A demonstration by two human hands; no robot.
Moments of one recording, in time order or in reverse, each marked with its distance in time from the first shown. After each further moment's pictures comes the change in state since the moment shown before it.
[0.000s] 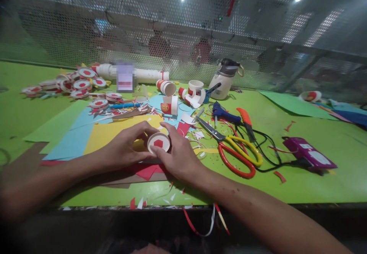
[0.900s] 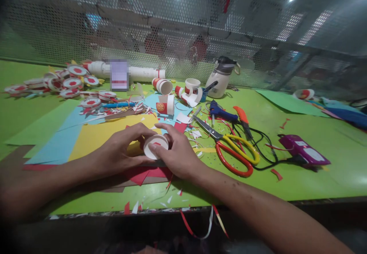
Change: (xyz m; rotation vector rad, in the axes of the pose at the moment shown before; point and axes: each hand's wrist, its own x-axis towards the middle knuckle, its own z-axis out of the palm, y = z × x) left_hand -0.004 0.003 0.002 0.045 -0.007 0.098; right_hand 0.005 -0.003 -0.005 0.547 -0.109 0.233
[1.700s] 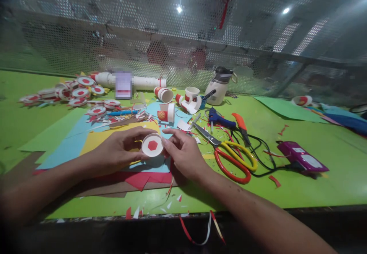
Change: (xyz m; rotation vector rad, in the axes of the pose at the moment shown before) left_hand 0.004 -0.004 -0.011 -0.570 -0.035 -0.300; right_hand -0.003 -0.006 -0.013 0.039 0.092 -0.056
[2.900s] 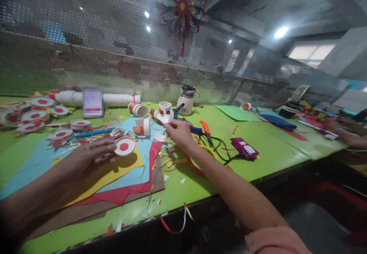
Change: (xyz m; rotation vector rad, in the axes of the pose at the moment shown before) left_hand 0.011 -0.001 -0.020 -0.536 0.303 -0.359; right_hand 0.052 -0.015 -0.072 -0.653 0.272 -0.073
